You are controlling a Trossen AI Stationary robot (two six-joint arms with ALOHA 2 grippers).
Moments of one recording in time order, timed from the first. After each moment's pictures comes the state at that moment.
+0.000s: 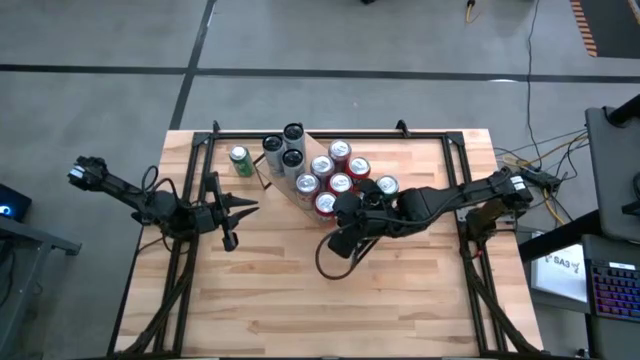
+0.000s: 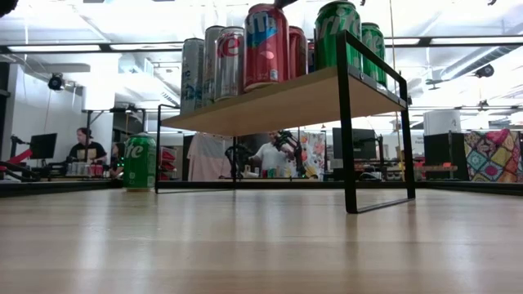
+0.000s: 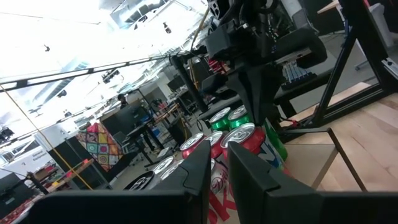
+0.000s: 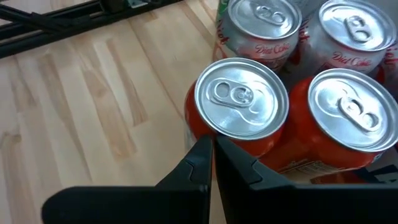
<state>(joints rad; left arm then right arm) -0.44 0.62 0.44 0.37 -0.59 0.67 0.25 1.72 1.76 -0.94 0.50 0.56</state>
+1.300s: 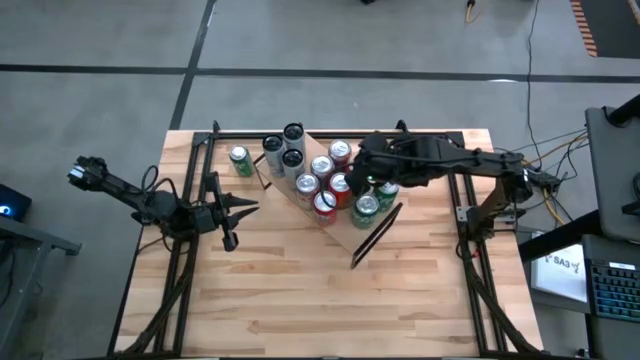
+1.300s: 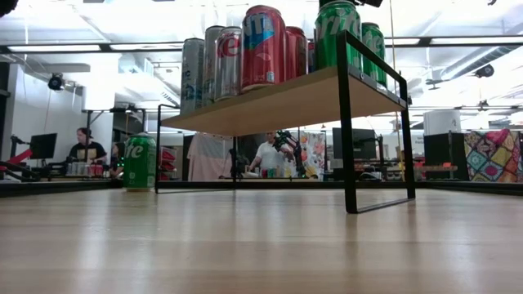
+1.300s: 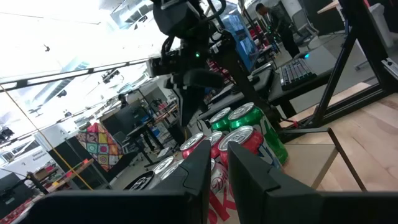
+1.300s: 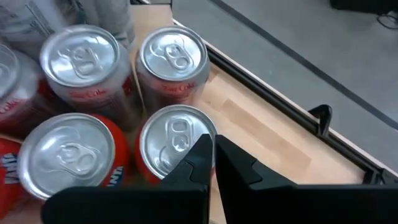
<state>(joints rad) -0.44 0.62 0.44 0.37 -0.59 0.67 -0.01 1.68 1.93 -1.37 0.60 0.73</state>
